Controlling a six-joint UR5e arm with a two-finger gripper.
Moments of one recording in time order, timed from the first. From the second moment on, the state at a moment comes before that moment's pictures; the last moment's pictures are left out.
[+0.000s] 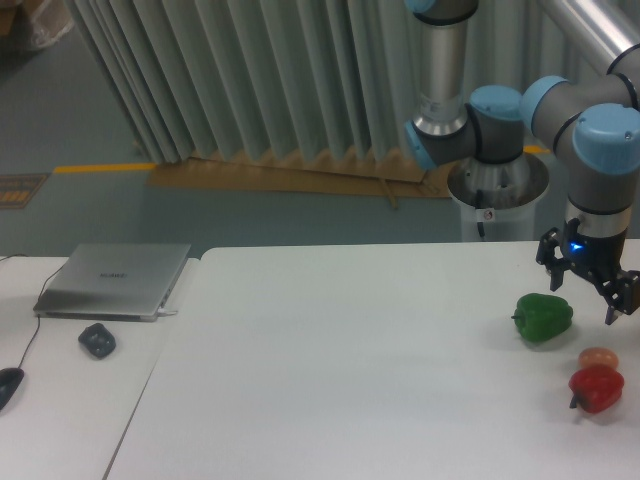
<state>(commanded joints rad) 2.54 -1.82 -1.53 -1.36 1.56 1.15</state>
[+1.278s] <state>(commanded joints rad) 2.54 -1.81 -1.53 -1.36 1.58 1.17</state>
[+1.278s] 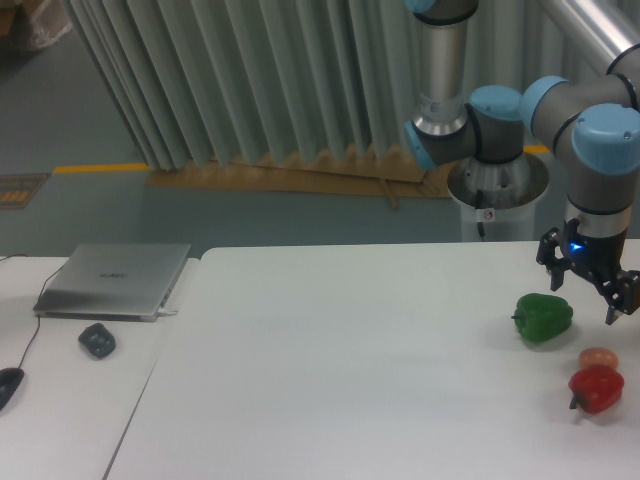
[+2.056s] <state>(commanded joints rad) 2.76 -1.81 -1.52 -1.33 1.75 1.71</state>
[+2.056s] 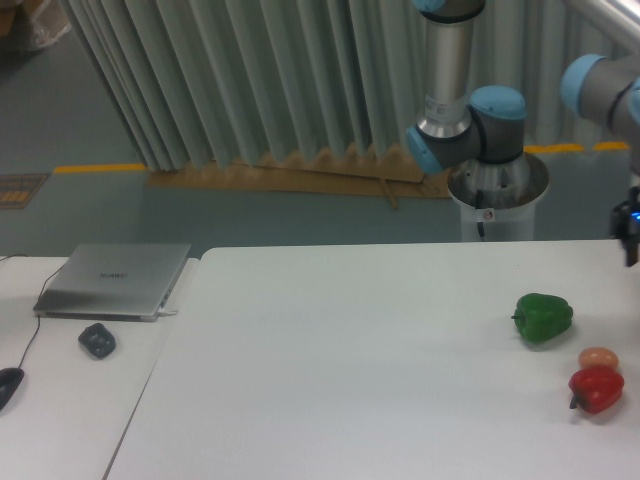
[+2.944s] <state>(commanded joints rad) 2.97 -1.90 -1.55 -1.31 1.73 1.81</state>
